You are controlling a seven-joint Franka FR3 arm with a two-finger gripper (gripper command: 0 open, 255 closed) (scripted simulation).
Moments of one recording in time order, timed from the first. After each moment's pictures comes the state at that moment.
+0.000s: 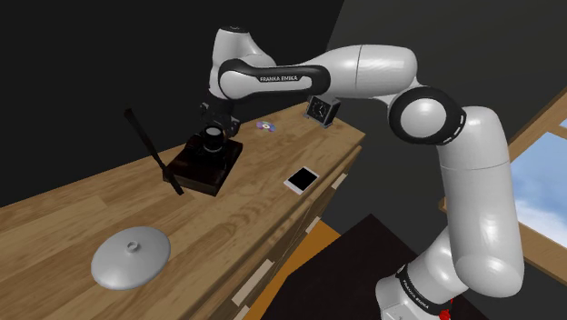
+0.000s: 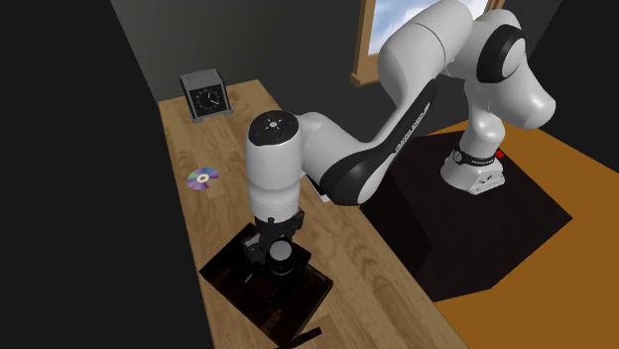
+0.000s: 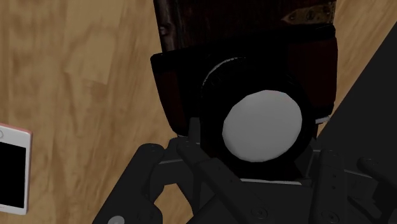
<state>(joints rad) 0.19 0.74 0.26 -1.24 -0.25 2.02 1.51</state>
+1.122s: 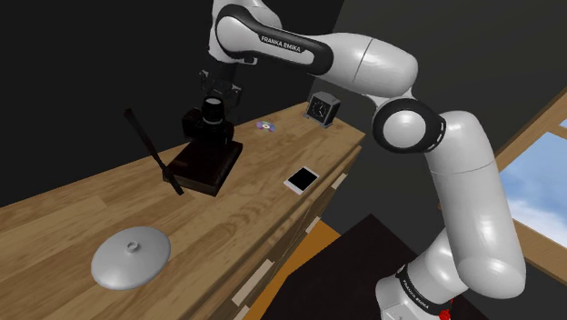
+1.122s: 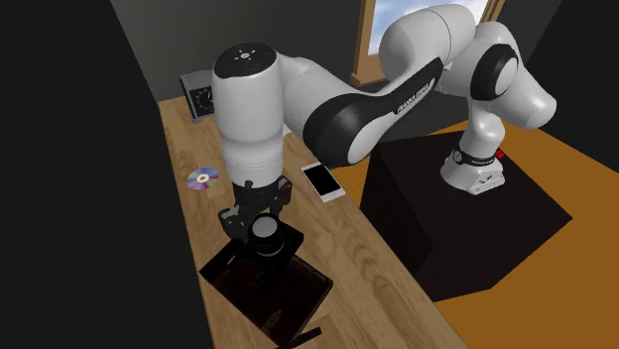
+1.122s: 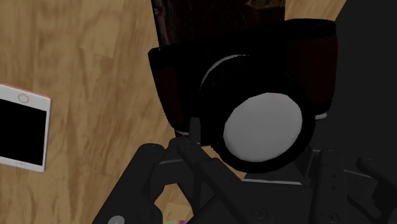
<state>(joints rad) 0.24 0.84 0.26 -0.81 -0.24 1.70 1.46</state>
